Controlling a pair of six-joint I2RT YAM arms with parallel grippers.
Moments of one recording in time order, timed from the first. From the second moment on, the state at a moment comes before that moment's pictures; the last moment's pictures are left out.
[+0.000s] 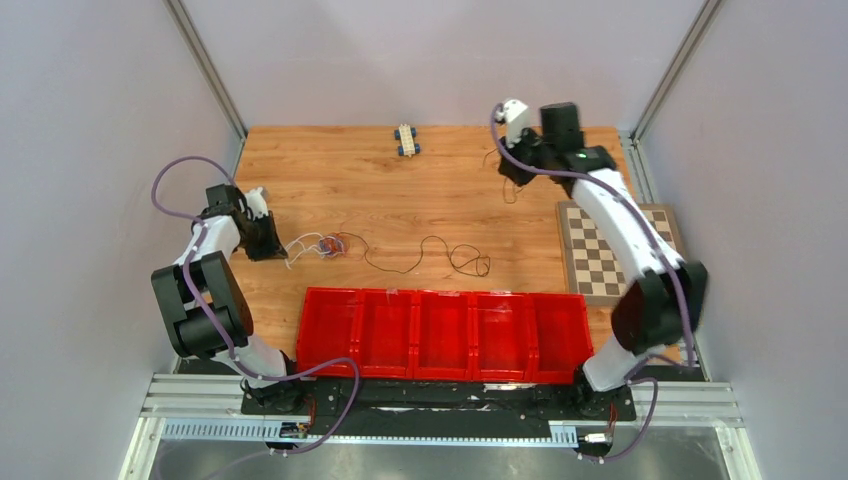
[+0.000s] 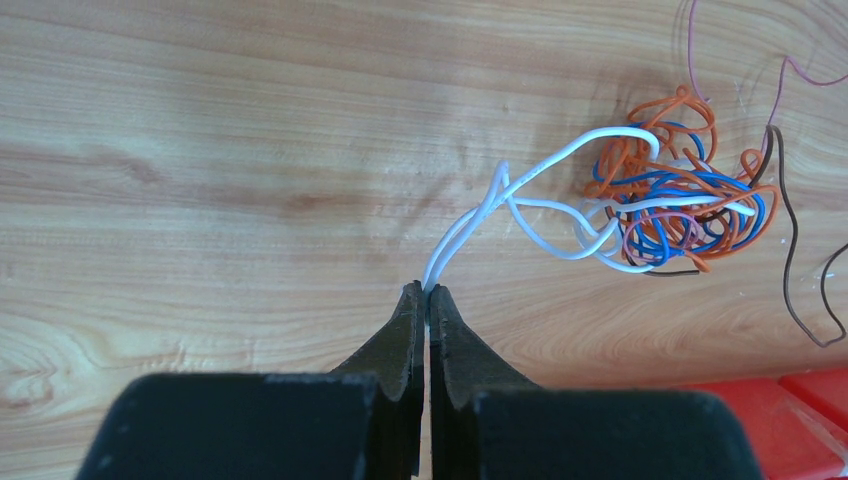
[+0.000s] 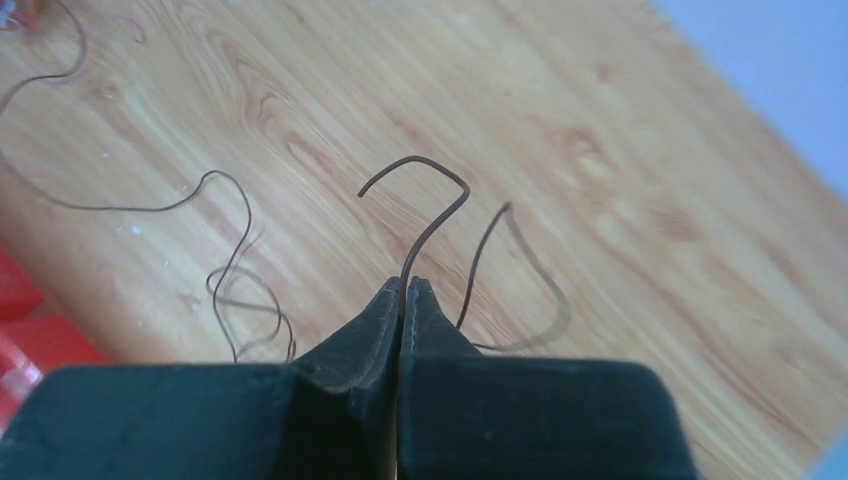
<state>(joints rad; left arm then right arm) 0.36 1.58 1.02 -0.59 0.37 0.07 0.30 1.74 1.60 -0.58 -0.34 -0.36</state>
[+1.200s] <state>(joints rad) 0.36 1.46 0.86 -0.55 0.42 0.09 0.24 0.79 0.92 -1.21 -0.34 -0.47</state>
